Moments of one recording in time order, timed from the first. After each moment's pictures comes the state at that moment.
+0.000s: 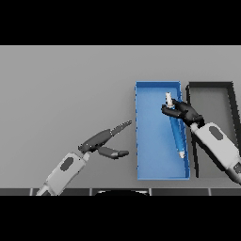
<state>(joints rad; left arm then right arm) -0.26 0.25 -0.58 -1.62 0.04 -0.24 0.09 -0.60 -0.80 0.69 -1.35 -0.82 -0.13 0.61</state>
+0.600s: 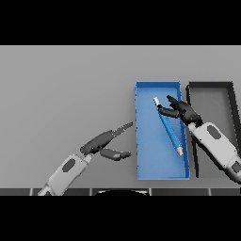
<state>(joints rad) -0.25 0.24 -0.59 -1.62 0.01 -0.22 0.10 -0.62 -0.79 0.71 -1.33 -0.79 -0.15 0.60</state>
